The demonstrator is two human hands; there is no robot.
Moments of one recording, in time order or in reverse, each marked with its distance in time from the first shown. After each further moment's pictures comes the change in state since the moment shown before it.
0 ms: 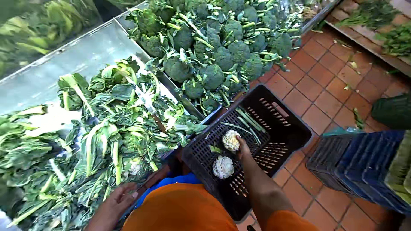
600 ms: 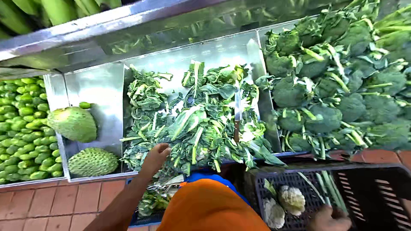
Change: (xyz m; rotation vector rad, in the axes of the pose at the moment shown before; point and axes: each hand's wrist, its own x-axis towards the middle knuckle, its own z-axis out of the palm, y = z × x) left_hand 0.025 -0.071 -0.118 -0.184 0.519 -0.131; right_hand -0.104 -0.033 0.047 -0.754 0.443 -0.785
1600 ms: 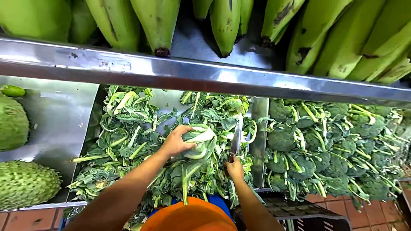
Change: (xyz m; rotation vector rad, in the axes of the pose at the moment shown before) left_hand 0.185 0.116 0.009 -0.042 -0.122 0.530; right_hand -0.081 -0.263 0.296 -0.693 -0.881 -0.248
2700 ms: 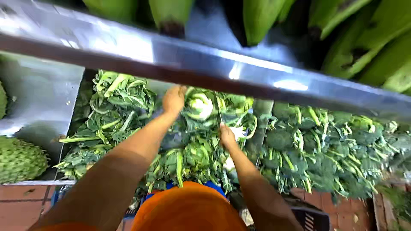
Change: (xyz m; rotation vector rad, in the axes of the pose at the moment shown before) left_hand 0.097 0.003 -0.027 0.160 0.386 -0.364; right_hand 0.009 -0.117 -0.045 0.230 -0.250 -0.186
